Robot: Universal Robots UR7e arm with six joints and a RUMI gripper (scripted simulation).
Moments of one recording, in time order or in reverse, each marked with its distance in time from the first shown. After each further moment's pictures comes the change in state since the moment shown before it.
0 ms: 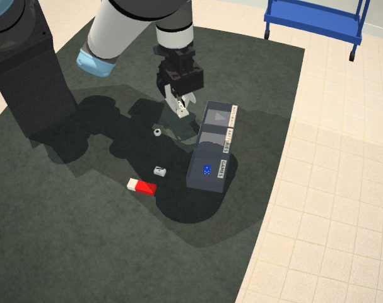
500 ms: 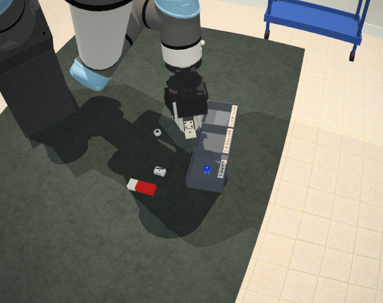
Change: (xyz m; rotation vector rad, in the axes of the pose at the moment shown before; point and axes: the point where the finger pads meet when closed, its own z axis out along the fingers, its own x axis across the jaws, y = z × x) arm -0.011 0.074 -0.001 -0.028 0.007 0.335
